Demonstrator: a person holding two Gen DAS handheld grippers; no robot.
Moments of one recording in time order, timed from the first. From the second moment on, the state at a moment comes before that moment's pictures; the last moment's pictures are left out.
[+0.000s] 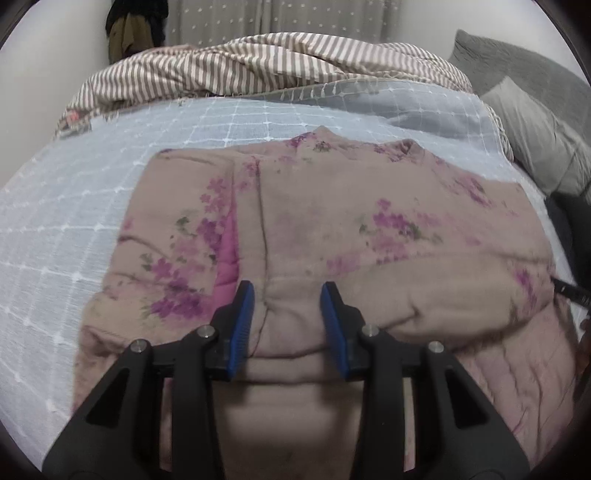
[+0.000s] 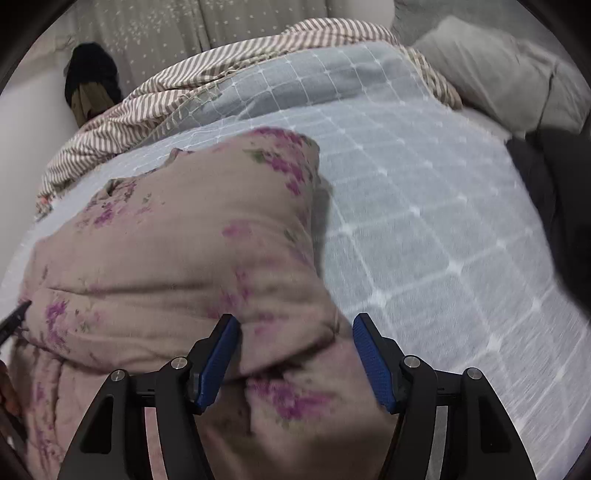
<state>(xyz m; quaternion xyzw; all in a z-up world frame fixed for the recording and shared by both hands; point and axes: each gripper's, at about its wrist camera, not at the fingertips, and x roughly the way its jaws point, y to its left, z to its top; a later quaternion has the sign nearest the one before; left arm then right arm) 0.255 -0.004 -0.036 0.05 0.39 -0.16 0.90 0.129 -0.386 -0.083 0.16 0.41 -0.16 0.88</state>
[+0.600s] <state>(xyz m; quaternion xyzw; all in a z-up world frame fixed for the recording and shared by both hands) 0.121 0.133 0.044 0.02 0.49 -0.20 0.85 -0.062 -0.372 -0.030 0.21 0.43 -0.06 0.88</state>
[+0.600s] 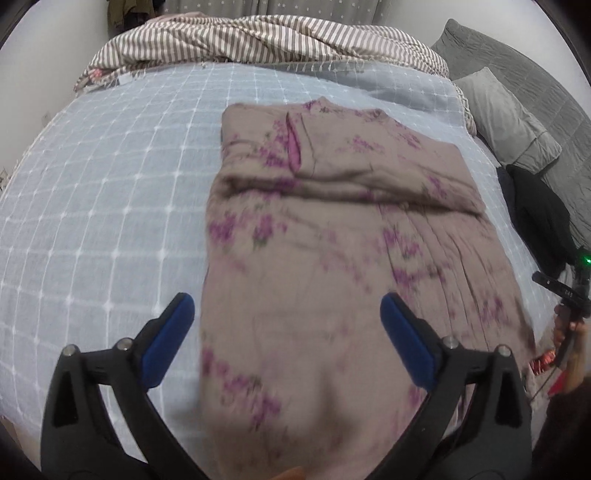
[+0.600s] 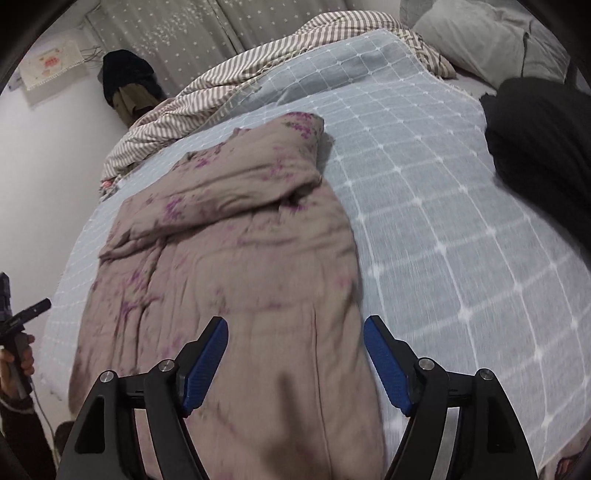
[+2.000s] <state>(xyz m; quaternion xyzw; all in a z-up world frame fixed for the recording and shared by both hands) 0.033 0.186 -0.089 -0.24 0.56 -0.32 0.73 -0.149 -0.344 -0.114 0.46 0.36 0.09 0.81</state>
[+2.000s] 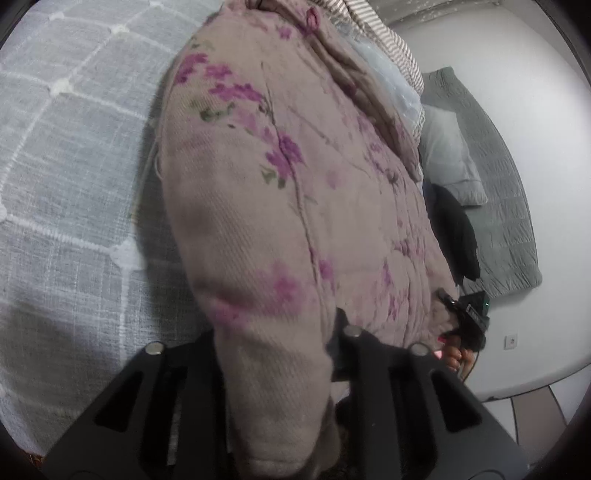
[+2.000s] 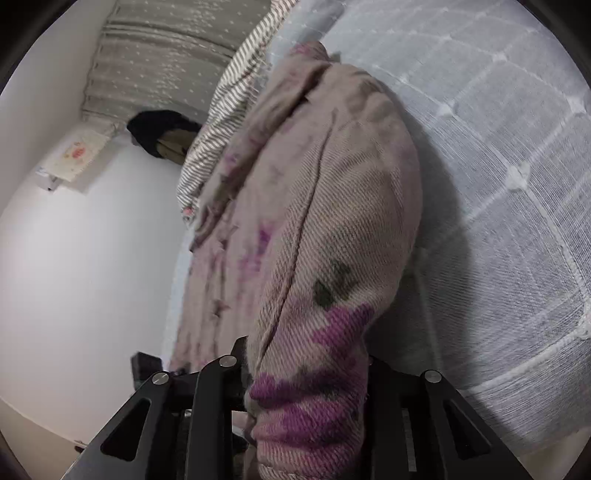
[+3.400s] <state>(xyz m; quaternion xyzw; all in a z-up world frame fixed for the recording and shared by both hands) 0.132 0.184 0.073 -0.27 0.34 -0.26 0.86 -0.053 -0.353 0.058 0.41 0.20 -0.03 0.89</state>
